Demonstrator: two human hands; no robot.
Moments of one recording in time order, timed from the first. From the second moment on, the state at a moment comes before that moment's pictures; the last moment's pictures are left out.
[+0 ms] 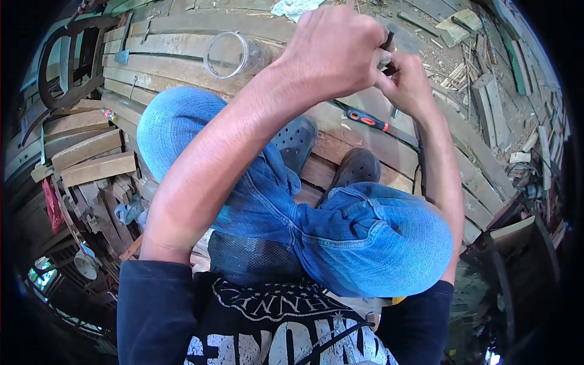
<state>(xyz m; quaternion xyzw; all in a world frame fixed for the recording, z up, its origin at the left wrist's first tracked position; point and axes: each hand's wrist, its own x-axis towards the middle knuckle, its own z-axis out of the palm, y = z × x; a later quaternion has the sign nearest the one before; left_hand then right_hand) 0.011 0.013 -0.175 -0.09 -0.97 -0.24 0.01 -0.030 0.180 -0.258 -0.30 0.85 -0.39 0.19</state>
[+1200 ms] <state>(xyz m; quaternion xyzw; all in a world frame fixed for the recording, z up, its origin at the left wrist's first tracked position) -0.011 0.023 -0.157 0.02 -0.98 -0.18 -0.12 -0.085 0.191 -0.223 -0.36 0.76 -0.43 0.33</state>
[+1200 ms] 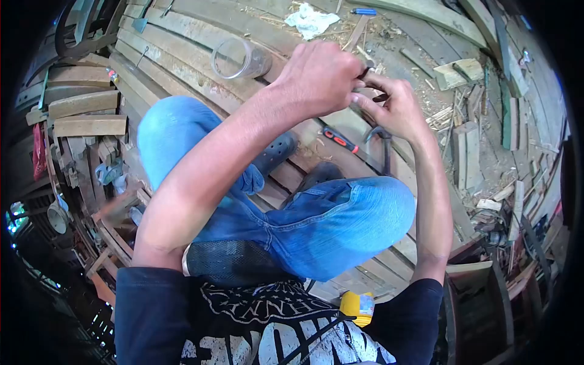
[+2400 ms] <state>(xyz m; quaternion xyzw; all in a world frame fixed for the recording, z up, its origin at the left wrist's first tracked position) -0.001 0.012 -0.164 -0.12 -0.95 -0.28 -0.10 0.077 0.423 -0.254 0.34 0.92 -0.20 0.02</state>
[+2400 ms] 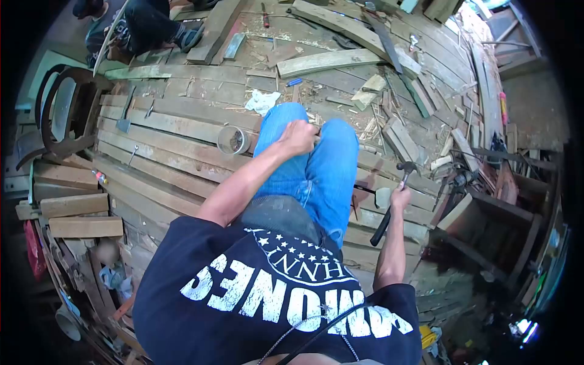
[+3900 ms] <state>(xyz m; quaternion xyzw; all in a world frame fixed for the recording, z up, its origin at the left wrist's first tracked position) 0.012 0.013 -0.153 -0.07 -0.97 -0.19 -0.10 -0.055 0.342 -0.101 -0.07 0.89 -0.44 0.06</state>
